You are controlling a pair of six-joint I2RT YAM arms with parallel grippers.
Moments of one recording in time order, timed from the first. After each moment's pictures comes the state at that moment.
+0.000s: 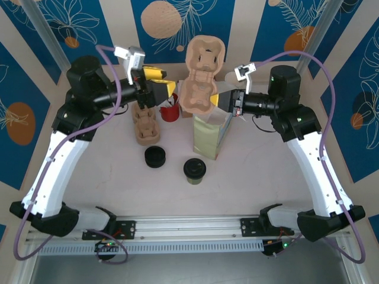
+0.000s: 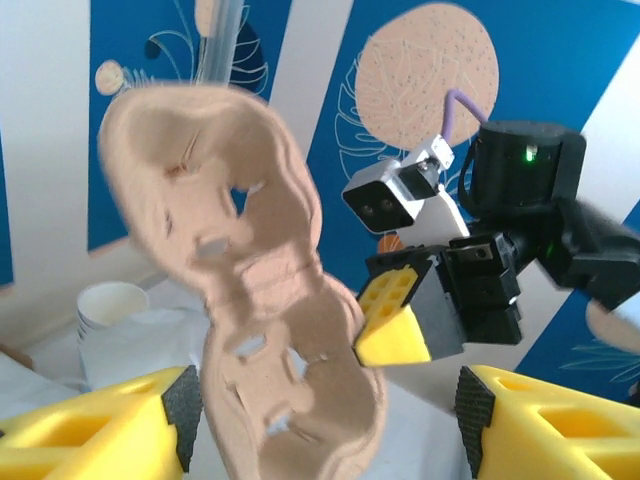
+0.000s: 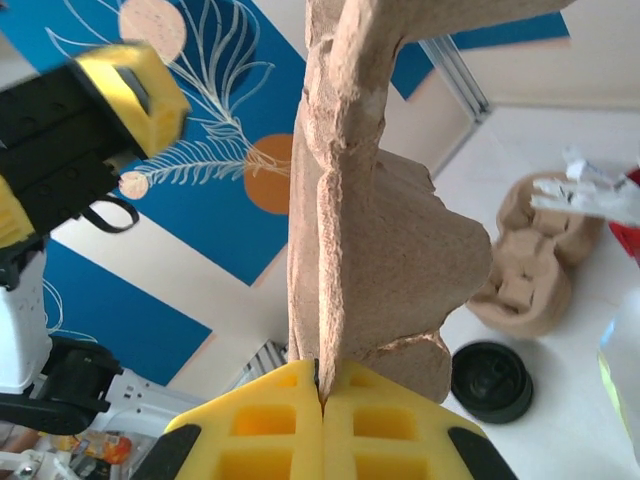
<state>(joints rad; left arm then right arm) -0.50 1.36 1.88 -0.56 0.68 -0.20 0.33 1.25 1.63 -0.72 -0.85 0.48</state>
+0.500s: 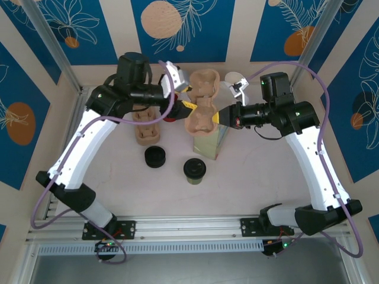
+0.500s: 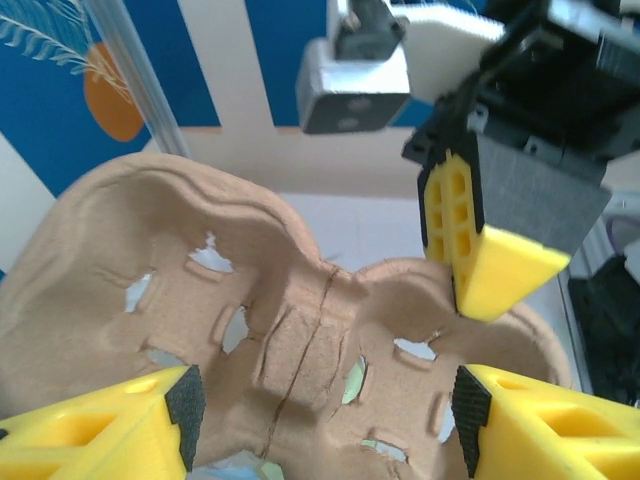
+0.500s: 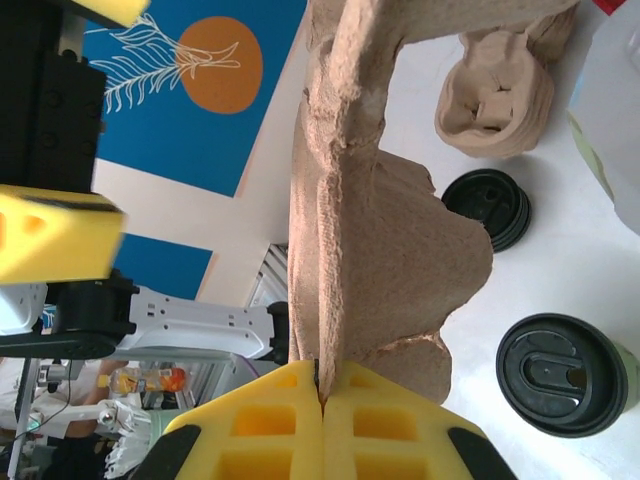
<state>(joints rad) -0.63 1.61 2.06 -0.92 0.63 0.47 0.32 1.30 1.68 -1.12 -0.86 0.43</state>
